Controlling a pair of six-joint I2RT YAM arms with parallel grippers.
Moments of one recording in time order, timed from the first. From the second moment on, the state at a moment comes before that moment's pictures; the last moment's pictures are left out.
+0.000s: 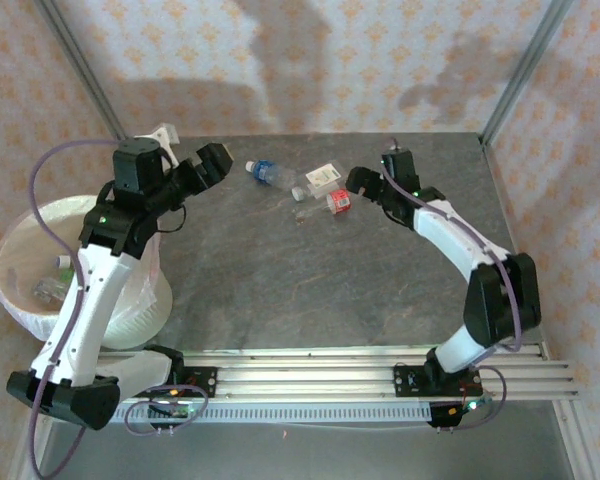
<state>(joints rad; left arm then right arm) -0.18 1.14 1.41 -0.69 0.14 -0.69 0.32 1.60 1.23 -0.36 0.00 0.50</state>
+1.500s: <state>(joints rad) -0.19 1.23 1.43 -0.71 0.01 -0.67 0.52 2.19 1.69 -0.69 -0.08 -1.01</state>
